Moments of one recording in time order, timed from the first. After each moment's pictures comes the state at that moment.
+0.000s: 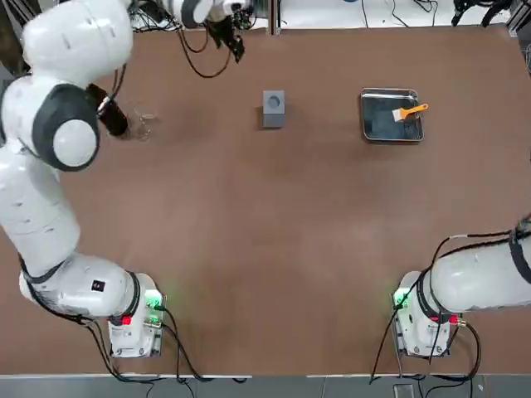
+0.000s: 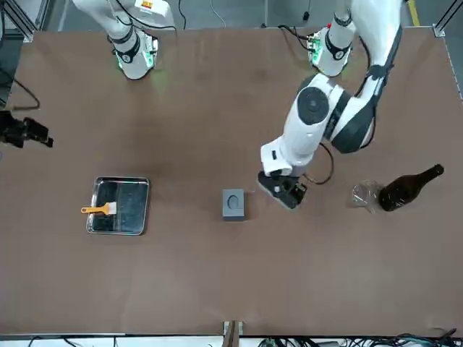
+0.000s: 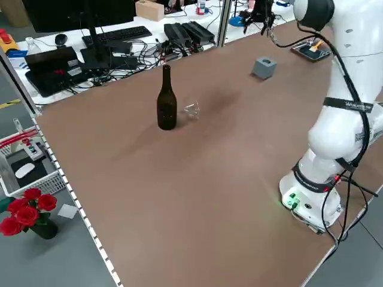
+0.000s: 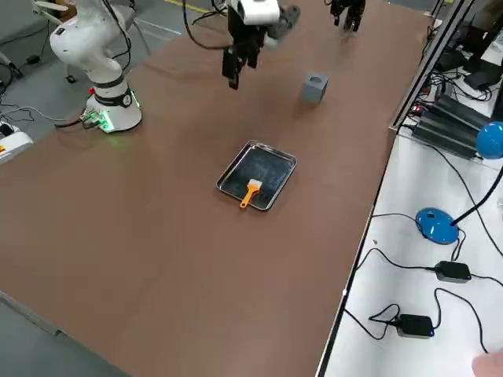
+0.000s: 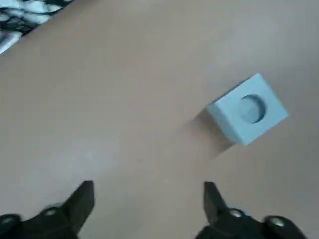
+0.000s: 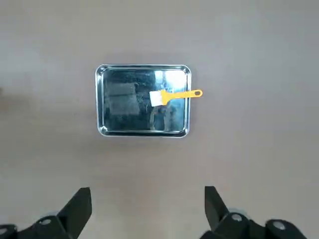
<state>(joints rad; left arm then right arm) -0.12 0.43 -0.48 -1.55 0.27 2.08 -0.07 0.04 -0.01 -0.15 -1.62 0.04 1.57 -0.10</state>
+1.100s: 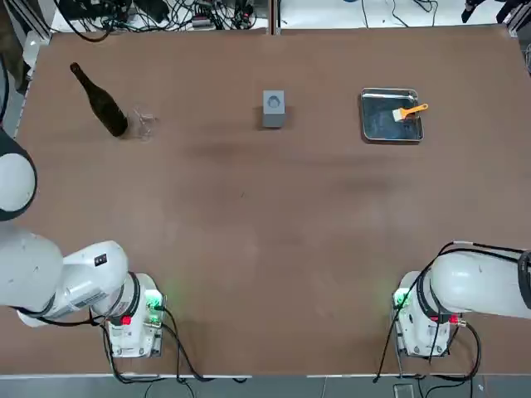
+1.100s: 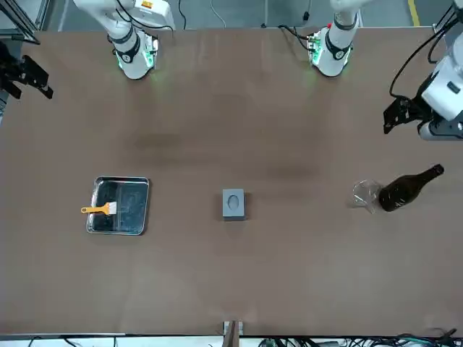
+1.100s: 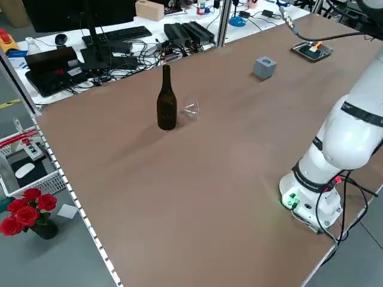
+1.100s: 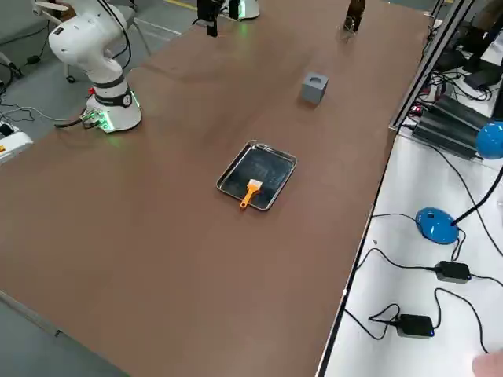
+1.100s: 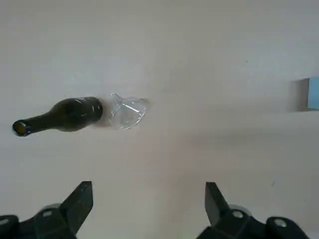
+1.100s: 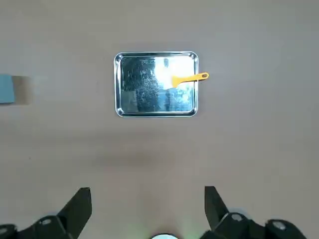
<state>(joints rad) 0.35 -0.02 -0.47 -1.57 0.03 1.57 -0.06 0.01 -0.20 -0.05 -1.69 0.03 1.50 -0.01</state>
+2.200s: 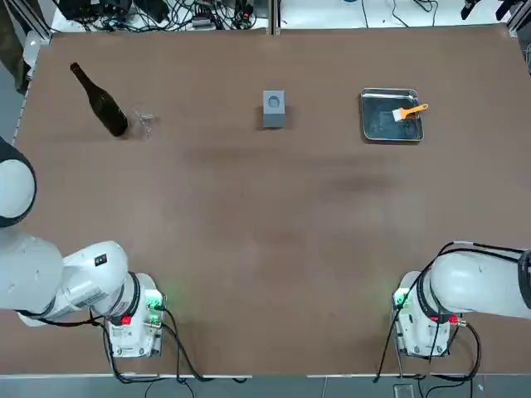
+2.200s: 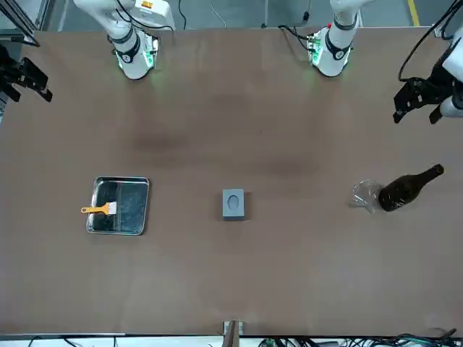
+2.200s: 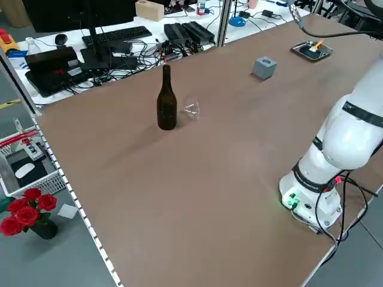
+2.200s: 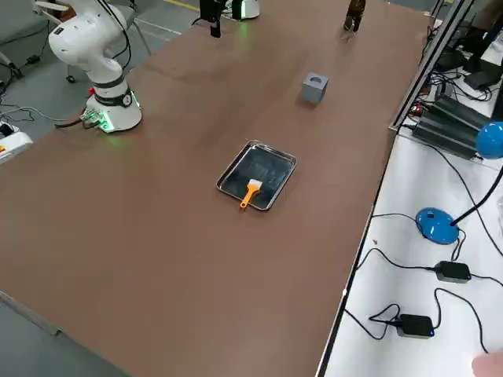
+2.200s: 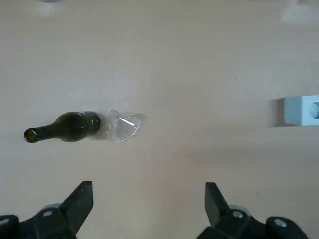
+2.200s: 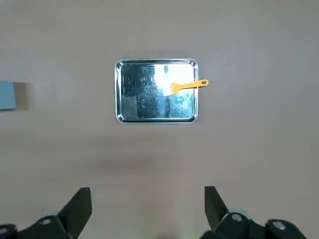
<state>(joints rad) 0.35 -0.04 -0.45 -1.49 -0.02 1.56 -0.06 0.01 -0.20 -0.05 -1.70 0.03 1.53 -0.01</state>
